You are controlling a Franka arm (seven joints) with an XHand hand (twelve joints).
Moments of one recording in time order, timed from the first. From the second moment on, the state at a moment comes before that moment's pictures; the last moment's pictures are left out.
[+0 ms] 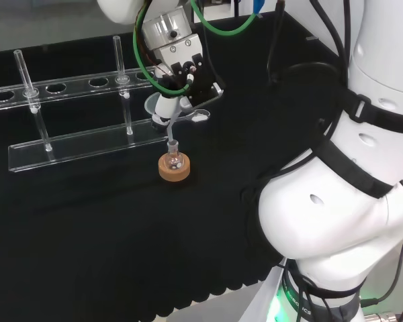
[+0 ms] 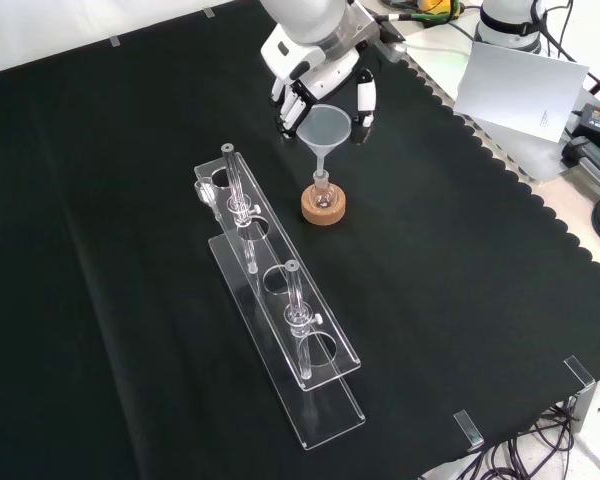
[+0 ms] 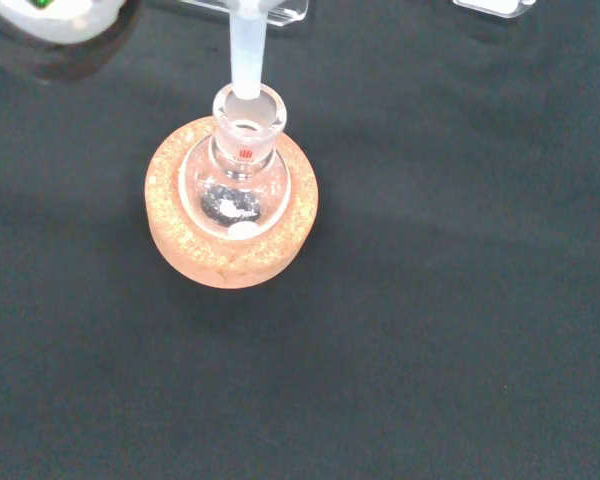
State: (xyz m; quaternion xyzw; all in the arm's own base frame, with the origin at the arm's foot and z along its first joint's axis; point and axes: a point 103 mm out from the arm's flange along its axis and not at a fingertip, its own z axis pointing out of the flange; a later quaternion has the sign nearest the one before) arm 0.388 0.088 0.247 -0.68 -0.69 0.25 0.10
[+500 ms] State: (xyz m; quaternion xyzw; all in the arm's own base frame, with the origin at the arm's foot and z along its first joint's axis) arm 0.392 0.087 0.239 -0.68 -0.68 0.26 0.10
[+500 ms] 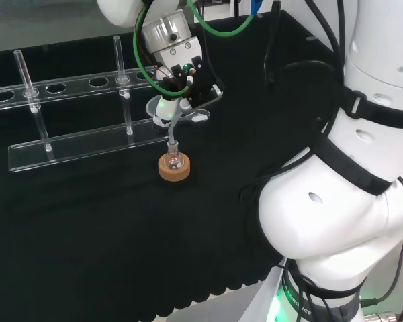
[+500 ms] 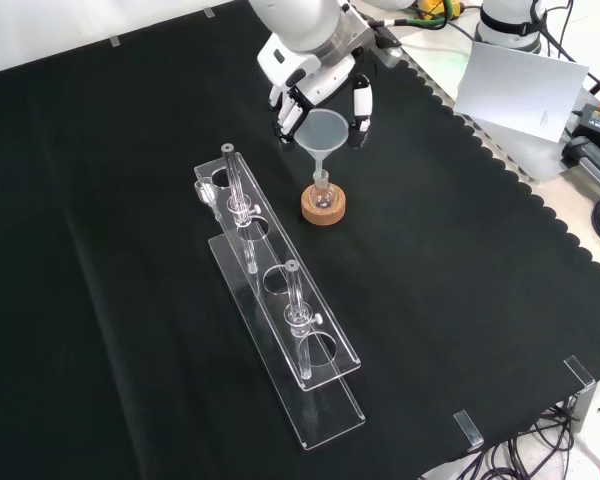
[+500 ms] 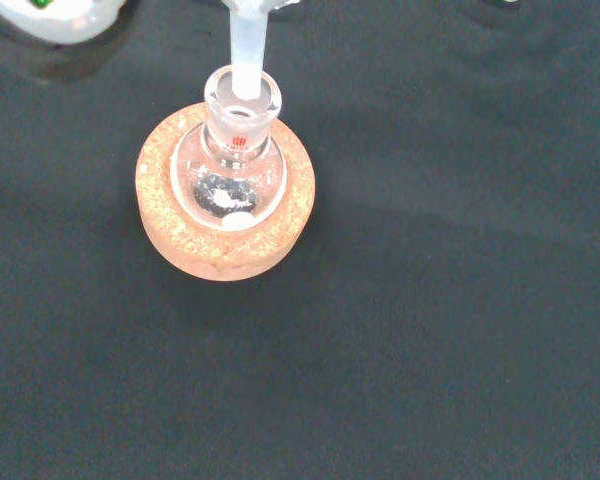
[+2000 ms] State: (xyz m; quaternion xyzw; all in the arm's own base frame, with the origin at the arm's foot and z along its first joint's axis) arm 0.393 0.081 0.214 -0.67 -0.68 0.27 0.13
